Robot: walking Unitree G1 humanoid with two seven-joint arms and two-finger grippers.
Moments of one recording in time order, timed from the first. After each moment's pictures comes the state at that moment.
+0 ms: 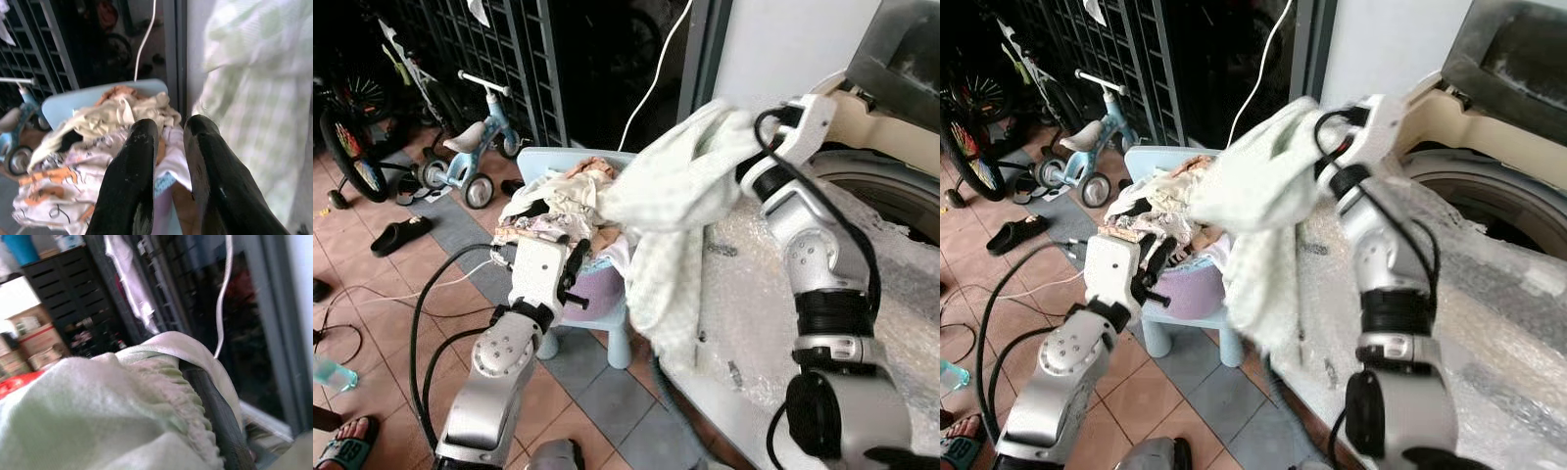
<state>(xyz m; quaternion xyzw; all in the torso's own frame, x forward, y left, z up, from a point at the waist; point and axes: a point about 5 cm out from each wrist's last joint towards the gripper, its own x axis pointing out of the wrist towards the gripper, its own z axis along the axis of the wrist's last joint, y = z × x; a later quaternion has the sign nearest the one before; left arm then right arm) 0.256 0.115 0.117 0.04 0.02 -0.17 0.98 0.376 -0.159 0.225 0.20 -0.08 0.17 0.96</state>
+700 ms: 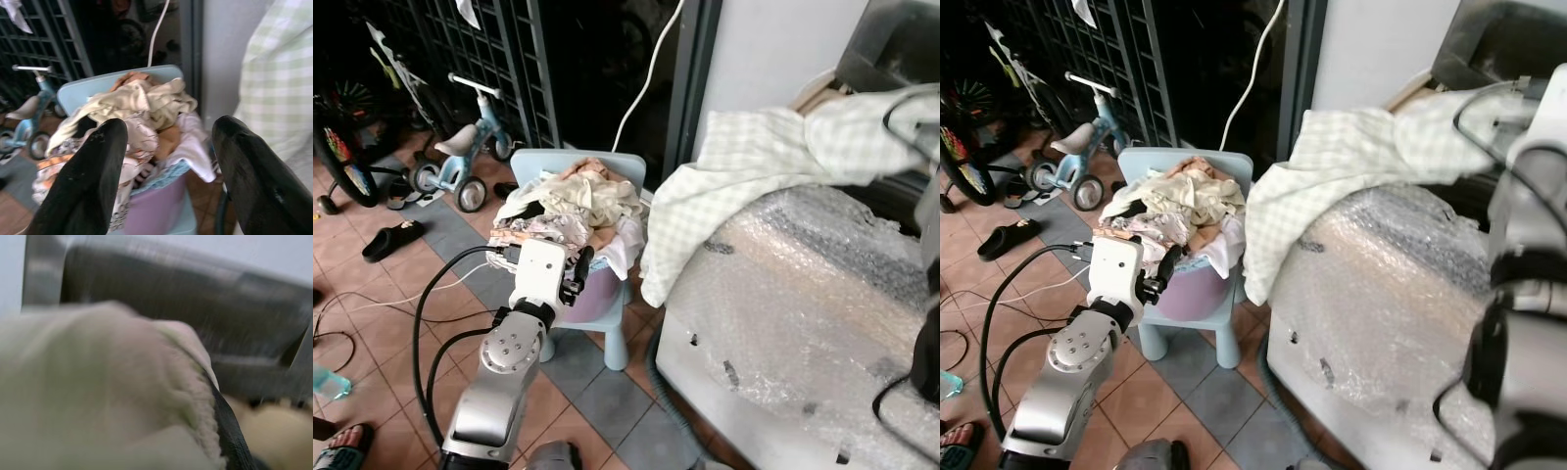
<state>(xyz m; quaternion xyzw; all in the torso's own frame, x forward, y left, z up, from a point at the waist) 0.262 0.118 0.112 0.07 0.05 -0.11 0.99 0.360 -0.335 0.229 -0.13 -0.04 -0.32 0.94</state>
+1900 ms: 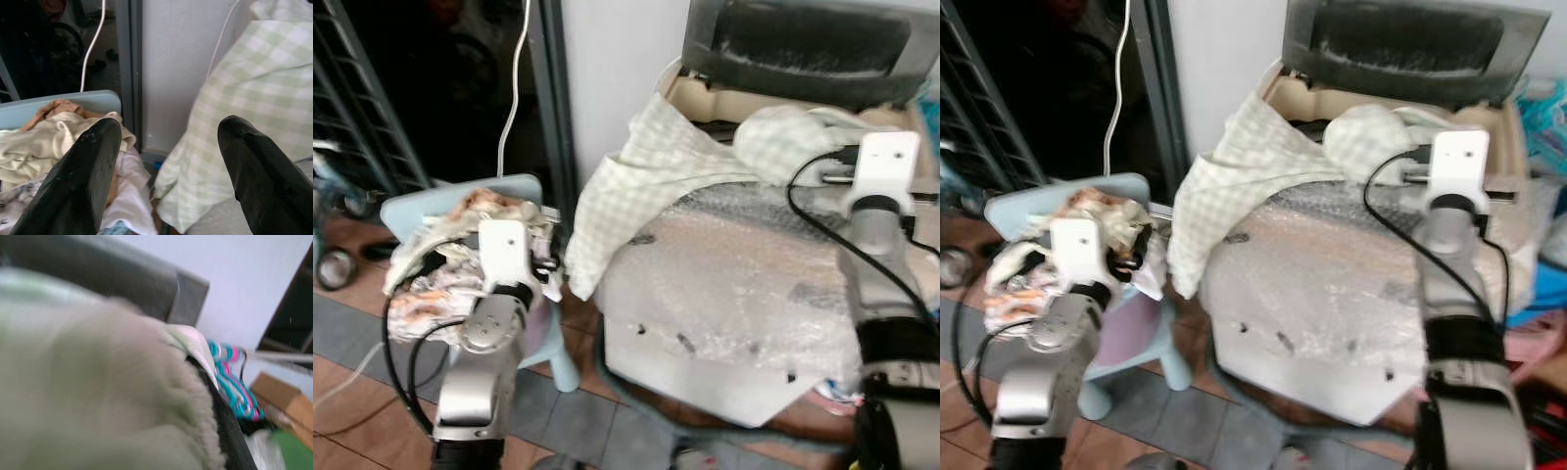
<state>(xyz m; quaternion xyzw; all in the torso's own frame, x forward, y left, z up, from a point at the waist) 0.273 0.139 0.128 -0.02 0.05 -0.03 1.00 0.356 -0.258 0.209 -0.19 -0.08 -0.22 0.95</state>
